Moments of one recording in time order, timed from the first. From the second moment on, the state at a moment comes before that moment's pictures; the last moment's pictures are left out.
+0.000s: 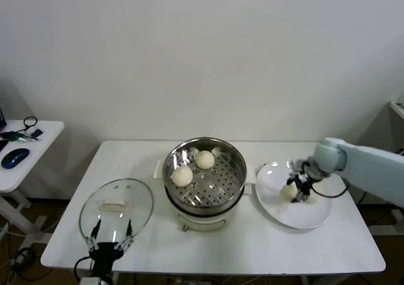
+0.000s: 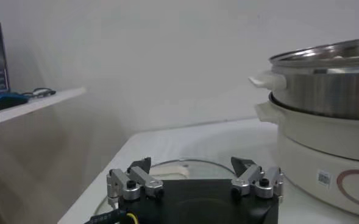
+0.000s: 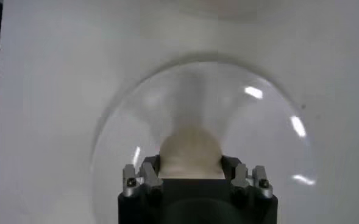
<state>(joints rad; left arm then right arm) 1.73 -1.55 -0.67 -1.99 0.06 -0.02 -0.01 0.52 0.70 -1.45 1.30 0.27 -0.17 -0.93</state>
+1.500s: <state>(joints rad) 1.76 -1.55 -0.70 -2.02 0.05 -0.02 -0.02 0.67 1.24 -1.53 1.54 -0.04 0.30 -0.99</state>
